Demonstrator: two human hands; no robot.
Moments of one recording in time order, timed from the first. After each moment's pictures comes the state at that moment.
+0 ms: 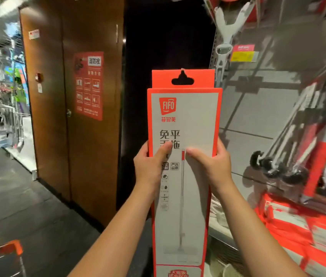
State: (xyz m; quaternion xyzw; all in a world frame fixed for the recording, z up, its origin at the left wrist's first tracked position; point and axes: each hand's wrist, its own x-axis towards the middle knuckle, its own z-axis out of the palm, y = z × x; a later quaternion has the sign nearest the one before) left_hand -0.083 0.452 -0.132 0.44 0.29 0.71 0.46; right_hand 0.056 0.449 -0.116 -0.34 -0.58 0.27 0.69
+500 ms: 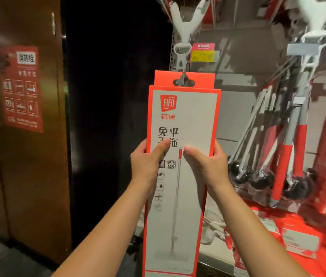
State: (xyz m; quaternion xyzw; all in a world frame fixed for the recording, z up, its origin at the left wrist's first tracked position) left_hand 0.018 0.567 -0.102 0.50 0.25 0.65 0.51; right_hand 0.153 0.535 -0.098 -0.38 -0.51 0.22 0.74
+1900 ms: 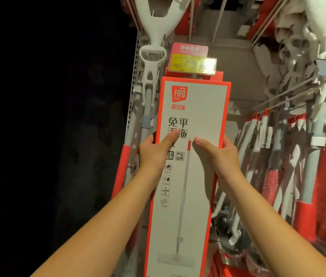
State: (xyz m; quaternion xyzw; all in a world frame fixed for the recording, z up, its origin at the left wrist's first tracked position) left_hand 0.194 0.840 -0.005 0.54 0.12 0.58 0.60; right_hand 0.313 0.758 0.007 -0.43 -0.49 0.10 0.75
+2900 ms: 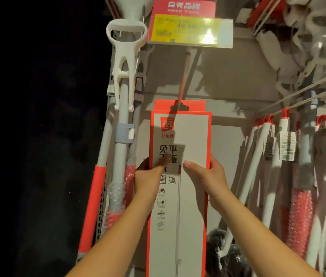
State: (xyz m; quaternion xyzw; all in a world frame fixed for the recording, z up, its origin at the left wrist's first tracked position) left_hand 0.305 0.985 -0.033 0.52 0.19 0.59 0.59; right_hand 0.416 0.895 -0.017 -0.48 -0.48 0.10 0.73
